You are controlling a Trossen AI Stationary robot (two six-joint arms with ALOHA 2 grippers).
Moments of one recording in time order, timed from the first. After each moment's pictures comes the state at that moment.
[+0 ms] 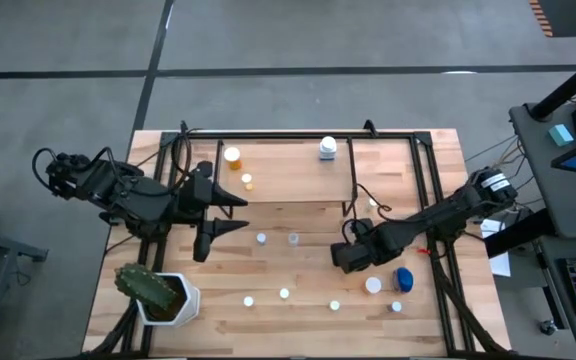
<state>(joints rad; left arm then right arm) -0.45 1.29 1.79 -0.87 -0.48 -0.35 0.38 1.62 1.08 -0.90 0.14 1.79</state>
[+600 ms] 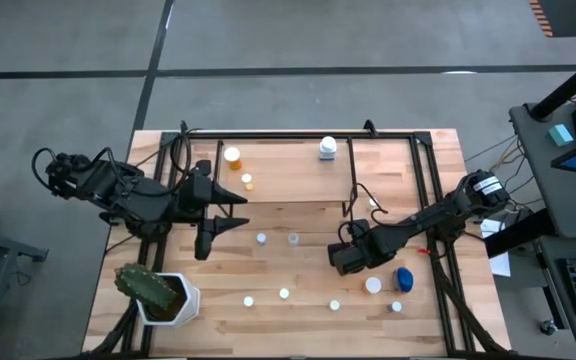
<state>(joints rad) -0.45 1.28 1.78 -0.87 -0.51 -0.36 0.38 1.68 1.08 -0.89 0.19 1.78</state>
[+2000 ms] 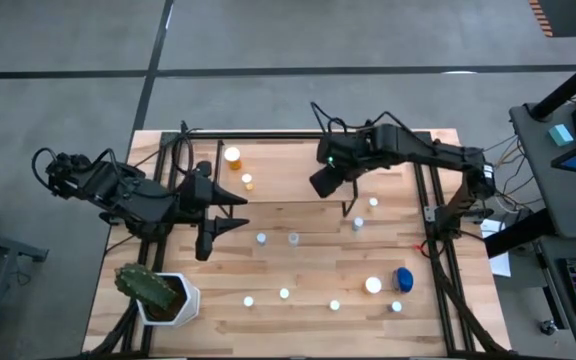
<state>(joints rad) -0.45 1.28 1.76 -0.87 -0.51 -0.38 -0.13 1.71 1.89 -1.35 0.15 0.76</state>
